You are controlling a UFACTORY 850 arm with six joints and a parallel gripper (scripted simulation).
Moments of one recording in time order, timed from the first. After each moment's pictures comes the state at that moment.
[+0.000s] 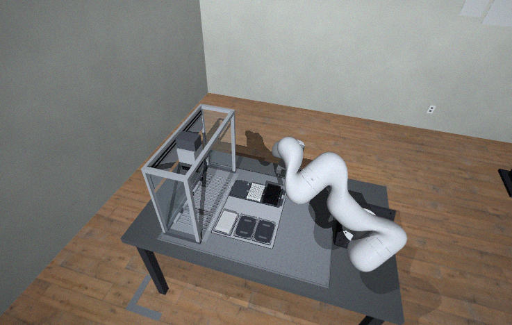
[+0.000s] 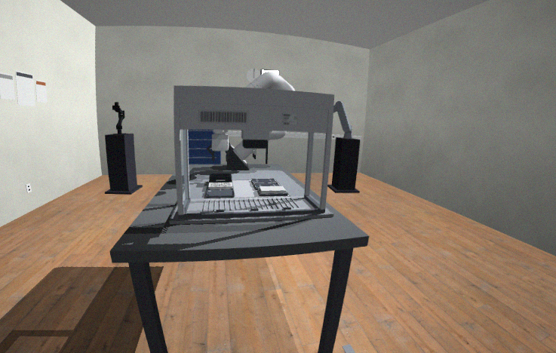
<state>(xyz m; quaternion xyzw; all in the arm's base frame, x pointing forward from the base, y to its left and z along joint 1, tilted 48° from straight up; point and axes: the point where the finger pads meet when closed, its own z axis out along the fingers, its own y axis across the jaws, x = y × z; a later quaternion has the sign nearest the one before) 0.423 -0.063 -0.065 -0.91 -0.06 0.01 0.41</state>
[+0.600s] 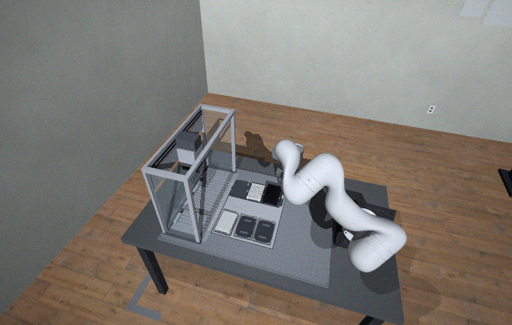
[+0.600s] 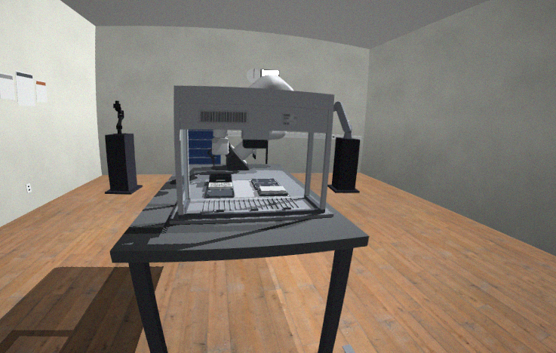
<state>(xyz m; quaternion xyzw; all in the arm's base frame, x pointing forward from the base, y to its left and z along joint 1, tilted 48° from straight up) 0.422 -0.046 -0.080 -0.91 -0.06 0.01 0.41</state>
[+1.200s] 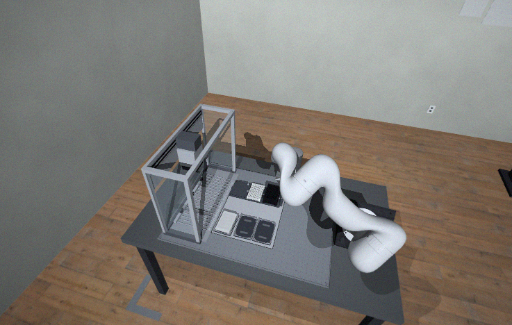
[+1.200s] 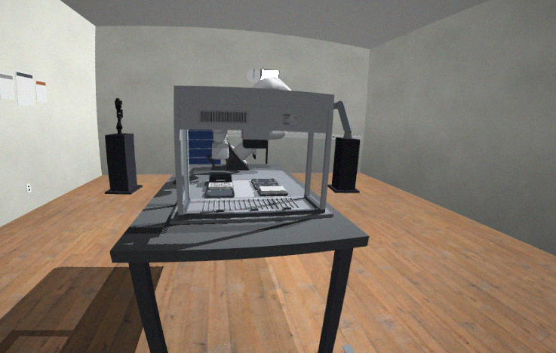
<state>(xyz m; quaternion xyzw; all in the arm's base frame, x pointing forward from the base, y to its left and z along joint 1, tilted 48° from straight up) 0.420 -0.027 -0.098 -0.91 -0.06 0.01 0.41</state>
